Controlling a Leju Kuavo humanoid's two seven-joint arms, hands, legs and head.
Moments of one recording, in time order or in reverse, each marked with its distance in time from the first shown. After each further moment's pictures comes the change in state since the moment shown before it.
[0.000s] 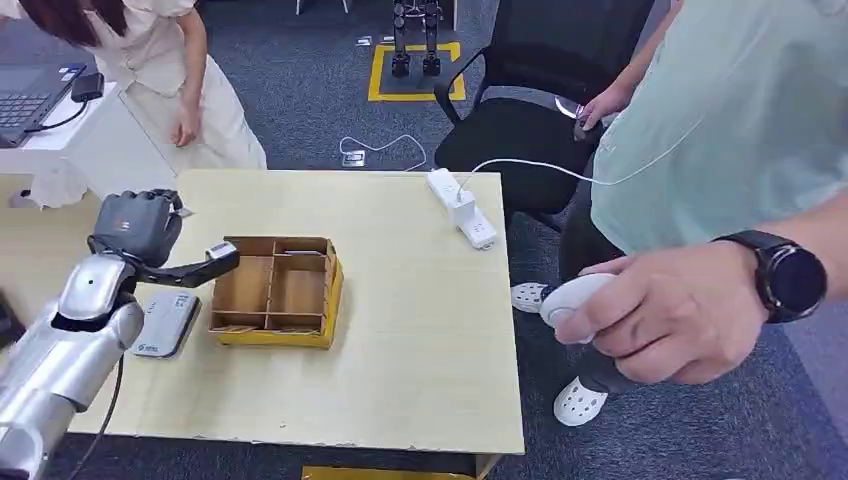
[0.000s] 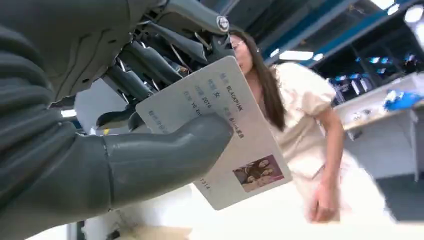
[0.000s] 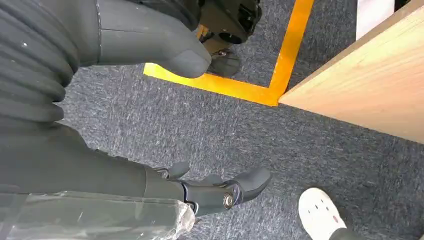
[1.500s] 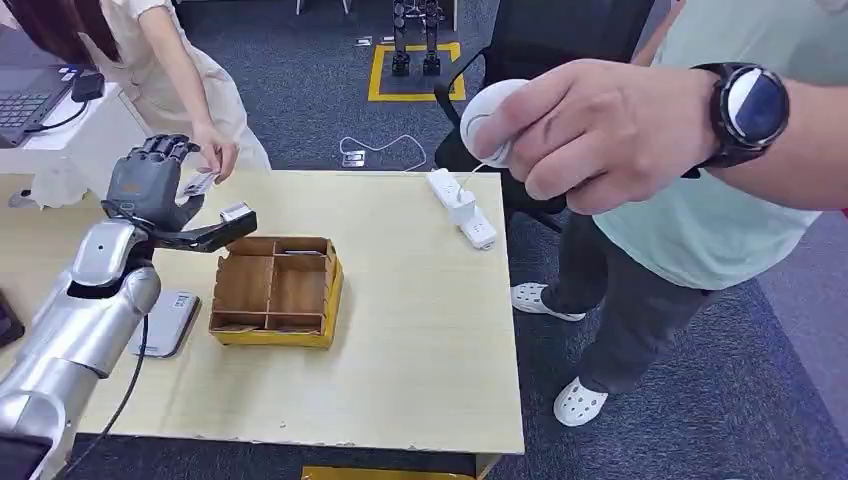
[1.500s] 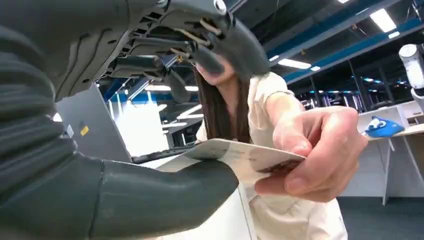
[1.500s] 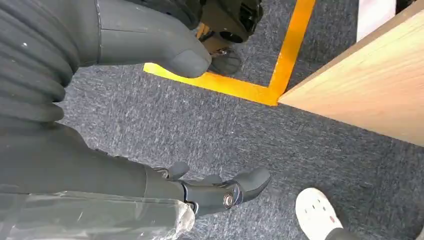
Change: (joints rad) left arm -0.136 -0.075 0.000 0.000 0.076 -0.033 -0.026; right arm 0.003 0.005 -0.018 0.000 0.028 0.025 -0.002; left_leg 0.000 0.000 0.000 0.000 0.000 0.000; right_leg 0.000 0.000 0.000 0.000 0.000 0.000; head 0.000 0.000
